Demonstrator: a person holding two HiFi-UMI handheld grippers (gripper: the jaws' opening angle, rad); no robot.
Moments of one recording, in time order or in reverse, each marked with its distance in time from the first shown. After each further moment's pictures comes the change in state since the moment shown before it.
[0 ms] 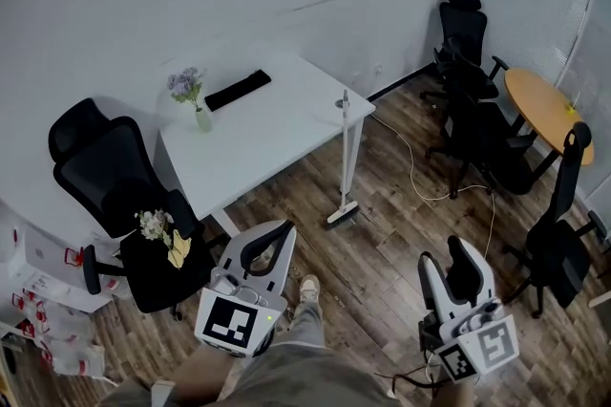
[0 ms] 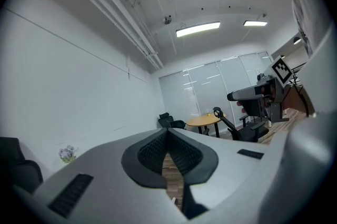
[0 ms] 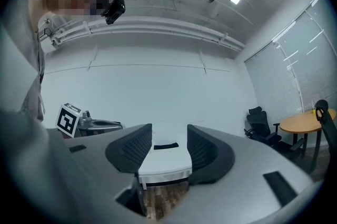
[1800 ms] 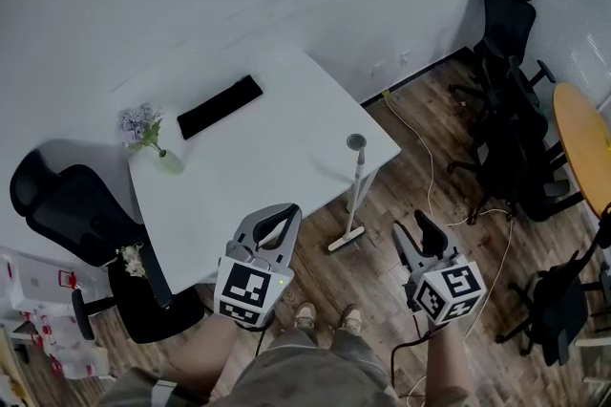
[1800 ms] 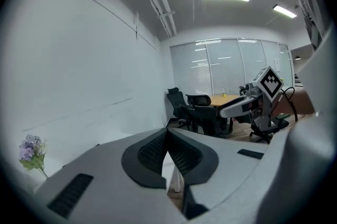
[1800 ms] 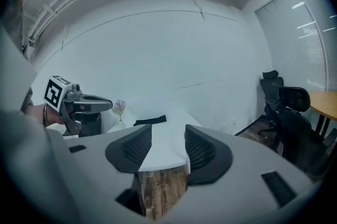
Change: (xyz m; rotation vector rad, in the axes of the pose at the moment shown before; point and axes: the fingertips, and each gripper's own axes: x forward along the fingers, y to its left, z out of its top) left arm 0.332 0.190 -0.137 -0.045 0.298 0.005; right arm 0.384 -0.218 -0.163 0.068 0.389 0.069
